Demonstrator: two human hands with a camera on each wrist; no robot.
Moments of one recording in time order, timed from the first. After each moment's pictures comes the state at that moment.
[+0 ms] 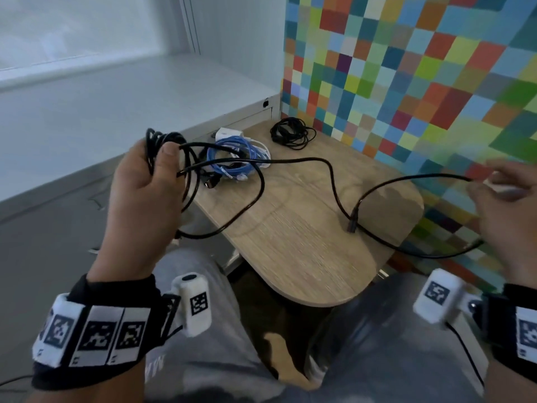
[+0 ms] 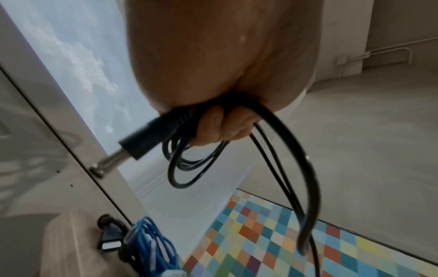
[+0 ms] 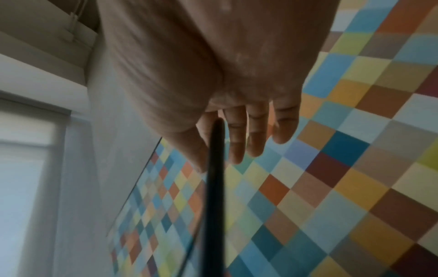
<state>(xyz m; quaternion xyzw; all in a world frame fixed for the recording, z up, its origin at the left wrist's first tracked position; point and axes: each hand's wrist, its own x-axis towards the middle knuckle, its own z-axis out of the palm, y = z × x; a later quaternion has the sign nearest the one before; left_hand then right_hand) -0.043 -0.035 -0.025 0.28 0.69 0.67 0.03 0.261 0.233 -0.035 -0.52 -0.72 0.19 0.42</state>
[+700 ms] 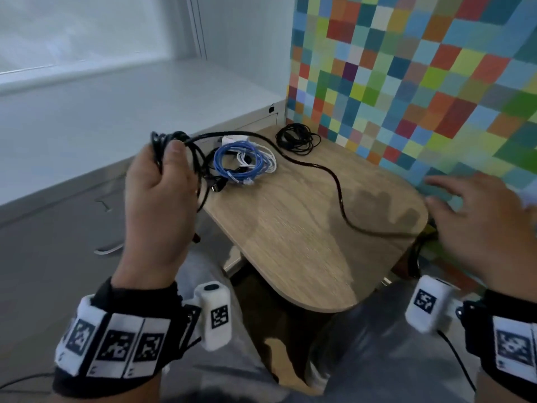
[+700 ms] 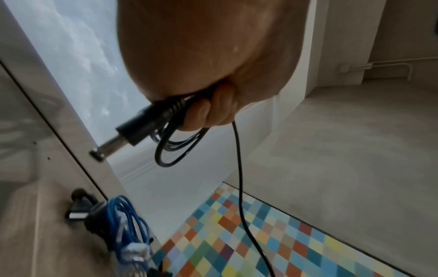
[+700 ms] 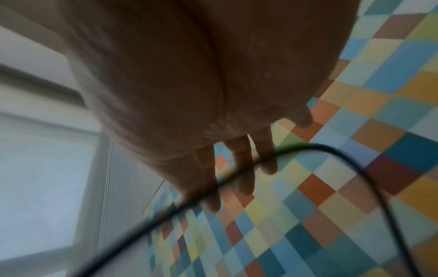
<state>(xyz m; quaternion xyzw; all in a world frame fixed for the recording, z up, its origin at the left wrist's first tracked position) -0.032 -0.029 -0.021 0.25 0.61 0.75 0.05 0.228 0.204 -0.018 -0.49 -0.84 0.11 0.21</state>
